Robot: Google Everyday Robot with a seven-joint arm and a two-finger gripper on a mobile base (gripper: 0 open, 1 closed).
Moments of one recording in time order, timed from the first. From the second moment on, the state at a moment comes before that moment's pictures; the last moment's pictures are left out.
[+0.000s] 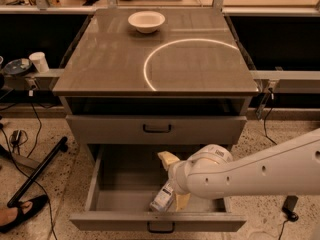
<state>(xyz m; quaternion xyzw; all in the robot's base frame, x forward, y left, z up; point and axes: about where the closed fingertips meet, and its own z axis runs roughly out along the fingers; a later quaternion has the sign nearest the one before) 0.477 -0.032 0.533 -0.79 0.55 -0.04 0.25</state>
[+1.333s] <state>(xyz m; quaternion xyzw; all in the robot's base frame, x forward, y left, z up) 0.500 -0.023 0.506 -0.79 0.54 -0.03 0.28</state>
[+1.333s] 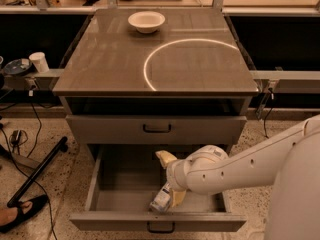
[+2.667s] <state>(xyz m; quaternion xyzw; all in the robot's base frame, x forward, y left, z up) 0.519 -0.052 0.536 -0.82 0.51 -0.09 0.24</state>
